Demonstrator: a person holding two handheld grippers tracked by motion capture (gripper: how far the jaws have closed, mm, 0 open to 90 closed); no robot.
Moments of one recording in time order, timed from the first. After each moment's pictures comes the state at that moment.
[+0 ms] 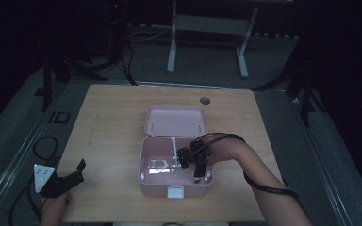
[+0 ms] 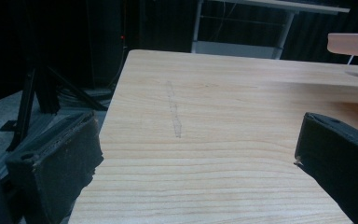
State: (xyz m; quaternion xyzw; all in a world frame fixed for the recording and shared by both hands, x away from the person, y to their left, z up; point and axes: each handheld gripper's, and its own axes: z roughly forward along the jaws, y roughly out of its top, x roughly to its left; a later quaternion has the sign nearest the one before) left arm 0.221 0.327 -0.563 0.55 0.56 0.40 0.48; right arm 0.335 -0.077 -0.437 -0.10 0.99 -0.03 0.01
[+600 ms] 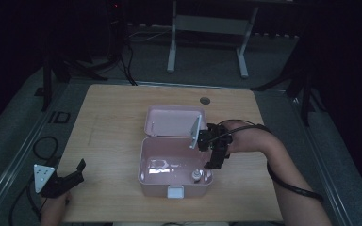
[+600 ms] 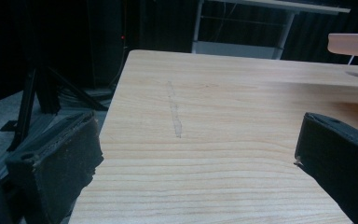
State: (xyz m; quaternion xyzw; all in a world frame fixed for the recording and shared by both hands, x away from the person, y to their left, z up) left arm 0.220 0.327 -0.563 0.55 0.56 0.40 0.48; right arm 0.341 -0.123 -0.369 -0.05 1.00 0.06 0.05
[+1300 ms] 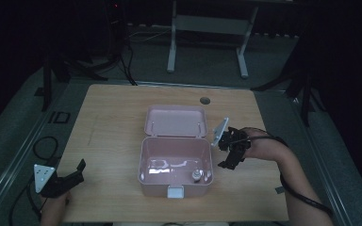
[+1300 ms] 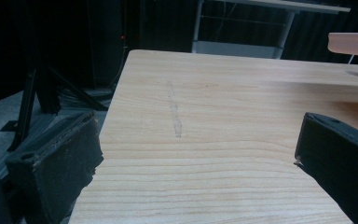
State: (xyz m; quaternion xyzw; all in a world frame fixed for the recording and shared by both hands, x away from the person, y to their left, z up) left arm 0.220 0.327 -0.563 0.55 0.56 0.40 0.48; right arm 0.360 -0.190 -0.413 0.05 0.99 0.10 0.06
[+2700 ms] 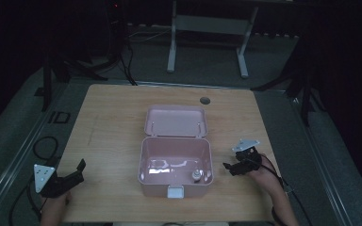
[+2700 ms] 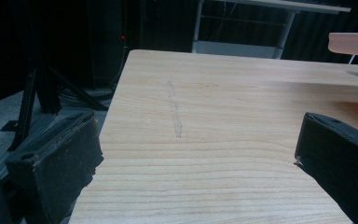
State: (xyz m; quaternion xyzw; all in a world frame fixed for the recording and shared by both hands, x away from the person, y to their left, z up) left arm 0.220 0.327 -0.563 0.55 0.56 0.40 0.48; right arm 0.356 -0.274 -0.531 0.30 0.90 0.27 0.19
